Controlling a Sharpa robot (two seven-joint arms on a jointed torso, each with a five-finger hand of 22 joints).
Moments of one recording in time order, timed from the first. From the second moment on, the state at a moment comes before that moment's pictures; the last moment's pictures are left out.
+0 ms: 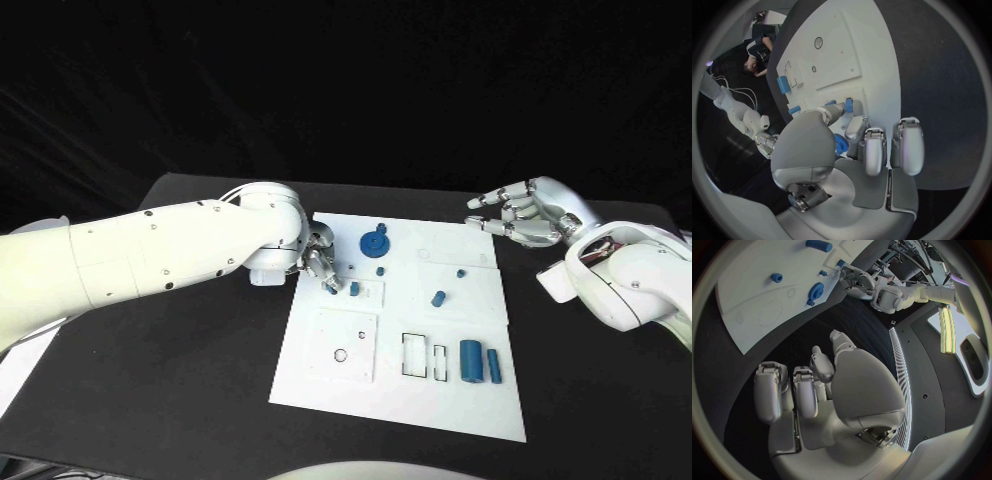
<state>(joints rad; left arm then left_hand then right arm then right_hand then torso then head) 1.32 -0.76 -0.04 1.52 -1.09 0.31 -0.70 1.14 -0.18 0.67 0.15 0.13 0.91 0.03 0.72 0.63 1.36 -0.05 1.22 1.13 1.47 -0.10 1.57 1.31 0.03 1.47 0.02 1.48 1.31 1.22 -0.90 0.02 1.53 -0.89 -0.40 0.09 1.37 -0.07 0.03 0.19 0.39 0.98 0.14 0.11 0.07 1.37 0.05 1.12 1.24 1.47 -0.02 1.56 1.31 0.05 1.46 0.08 1.43 1.30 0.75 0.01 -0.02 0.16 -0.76</state>
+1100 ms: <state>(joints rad) 1.31 -0.75 -0.04 1.49 -1.09 0.31 -0.70 1.03 -0.18 0.48 0.24 0.13 0.95 0.01 0.73 0.61 1.38 -0.06 1.25 1.17 1.47 -0.11 1.57 1.31 0.03 1.46 0.00 1.52 1.31 1.22 -0.90 0.02 1.53 -0.89 -0.39 0.08 1.37 -0.07 0.03 0.19 0.39 0.98 0.14 0.11 0.07 1.36 0.05 1.11 1.23 1.47 -0.02 1.56 1.31 0.05 1.46 0.08 1.43 1.30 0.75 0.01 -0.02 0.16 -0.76</state>
